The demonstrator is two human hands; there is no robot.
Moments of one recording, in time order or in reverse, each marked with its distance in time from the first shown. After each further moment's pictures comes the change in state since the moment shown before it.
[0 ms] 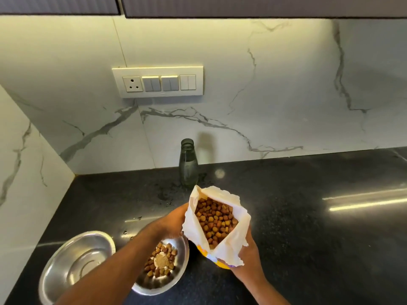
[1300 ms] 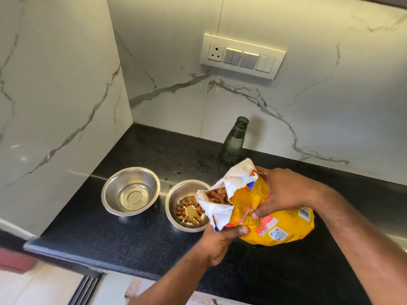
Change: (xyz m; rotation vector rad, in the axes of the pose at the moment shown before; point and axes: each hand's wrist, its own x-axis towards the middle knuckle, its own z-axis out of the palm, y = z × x) left_hand -0.111 0.019 0.138 -1.377 0.327 0.270; right_hand 0.060 -0.208 -0.061 -1.022 -0.869 -0.187
